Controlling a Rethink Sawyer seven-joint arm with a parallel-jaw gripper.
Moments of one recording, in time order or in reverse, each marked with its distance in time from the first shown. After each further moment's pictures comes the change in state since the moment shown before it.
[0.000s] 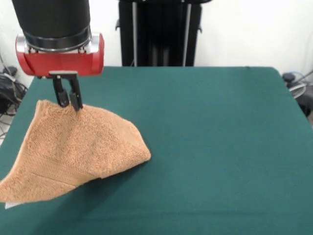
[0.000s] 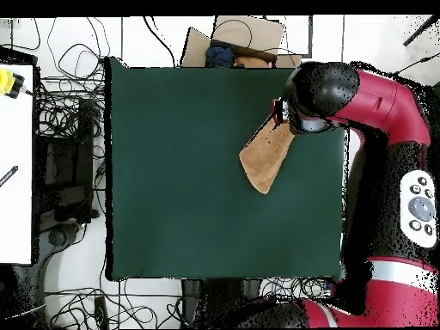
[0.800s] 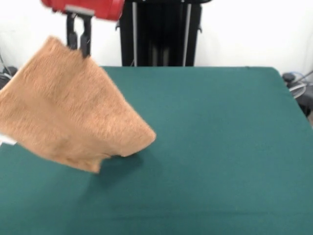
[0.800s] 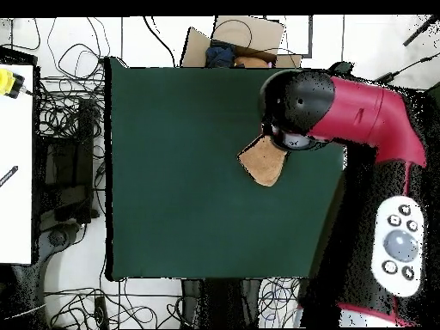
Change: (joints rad) arm 0.153 -0.158 -0.202 0.121 0.020 0.000 0.150
